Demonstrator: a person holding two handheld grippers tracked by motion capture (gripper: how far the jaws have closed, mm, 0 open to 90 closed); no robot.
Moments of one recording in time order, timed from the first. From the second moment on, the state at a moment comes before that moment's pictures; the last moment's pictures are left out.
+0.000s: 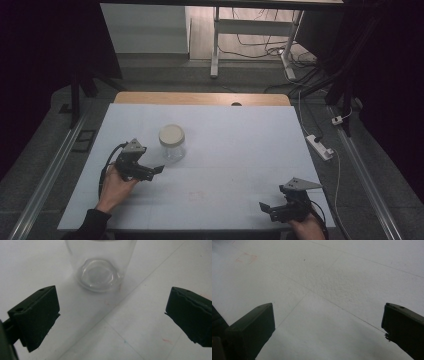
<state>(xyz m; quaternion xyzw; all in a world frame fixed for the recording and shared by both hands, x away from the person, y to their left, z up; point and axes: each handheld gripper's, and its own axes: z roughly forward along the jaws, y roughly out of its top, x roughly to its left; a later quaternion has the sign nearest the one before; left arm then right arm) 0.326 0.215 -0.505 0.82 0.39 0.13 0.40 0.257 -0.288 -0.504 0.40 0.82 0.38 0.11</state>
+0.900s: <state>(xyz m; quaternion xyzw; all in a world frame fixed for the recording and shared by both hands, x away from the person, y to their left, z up) 0.393 0.178 -0.517 0.83 0.37 0.13 0.40 0.257 -0.289 -0.504 0.40 0.82 0.38 0.11</state>
